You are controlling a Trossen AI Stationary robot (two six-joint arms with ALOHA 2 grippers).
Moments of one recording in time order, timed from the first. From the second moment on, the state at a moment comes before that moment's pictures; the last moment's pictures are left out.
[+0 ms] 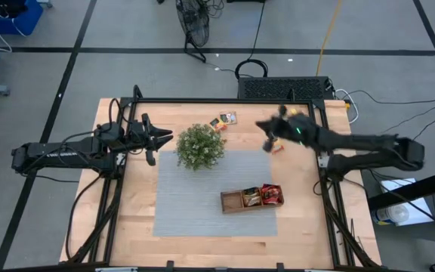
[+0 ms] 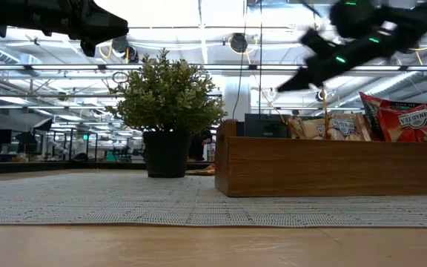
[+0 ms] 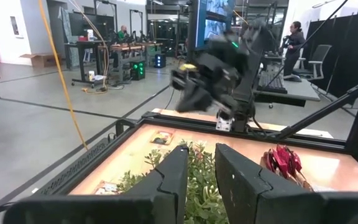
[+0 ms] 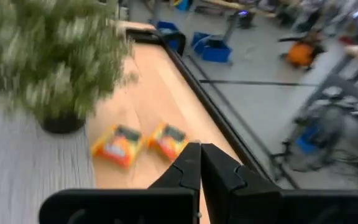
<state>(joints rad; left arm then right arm) 0.17 0.56 0.40 0.19 -0.05 -0.05 -0.36 1.04 0.45 0.32 0.12 -0.24</state>
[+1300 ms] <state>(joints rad) 0.17 0.56 0.40 0.19 -0.05 -0.05 -0.65 2.12 1.53 -0.48 -0.16 -0.22</state>
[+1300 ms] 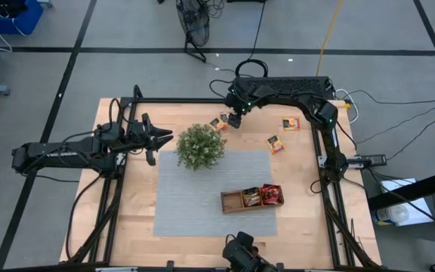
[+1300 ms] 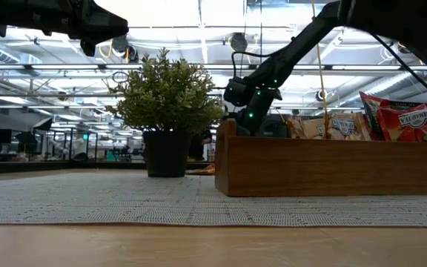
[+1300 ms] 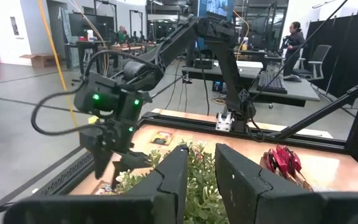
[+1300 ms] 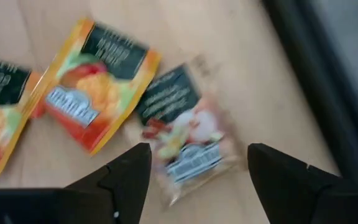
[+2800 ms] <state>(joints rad) 0.17 0.56 0.40 0.19 -0.05 -0.05 -0.62 2.10 1.53 -0.47 -0.08 -0.20</state>
